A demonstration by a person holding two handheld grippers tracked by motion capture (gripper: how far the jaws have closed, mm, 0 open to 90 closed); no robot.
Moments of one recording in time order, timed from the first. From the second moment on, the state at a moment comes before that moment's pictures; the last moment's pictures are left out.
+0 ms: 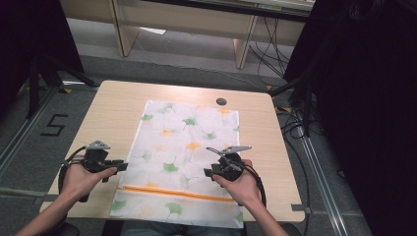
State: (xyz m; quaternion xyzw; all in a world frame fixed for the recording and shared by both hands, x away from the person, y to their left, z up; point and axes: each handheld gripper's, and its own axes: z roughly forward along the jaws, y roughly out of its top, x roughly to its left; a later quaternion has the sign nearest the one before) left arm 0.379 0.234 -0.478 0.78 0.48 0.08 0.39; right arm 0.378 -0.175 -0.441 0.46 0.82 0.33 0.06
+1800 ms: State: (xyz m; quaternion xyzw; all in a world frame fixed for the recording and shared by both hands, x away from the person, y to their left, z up) left arm 0.383 0.239 -0.489 0.83 0.50 -0.02 0.25; right arm 0.389 0.048 -0.479 0.42 0.84 0.31 -0.16
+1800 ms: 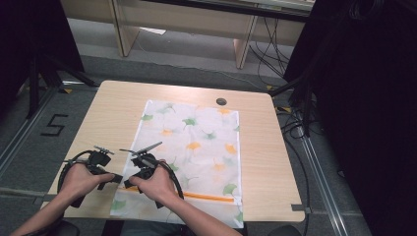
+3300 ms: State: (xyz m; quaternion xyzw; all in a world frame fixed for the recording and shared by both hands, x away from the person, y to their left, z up) left arm 0.363 0.256 -0.470 0.80 0.53 -0.01 0.28; right arm 0.411 0.070 -0.501 0.45 0.83 0.29 -0.15
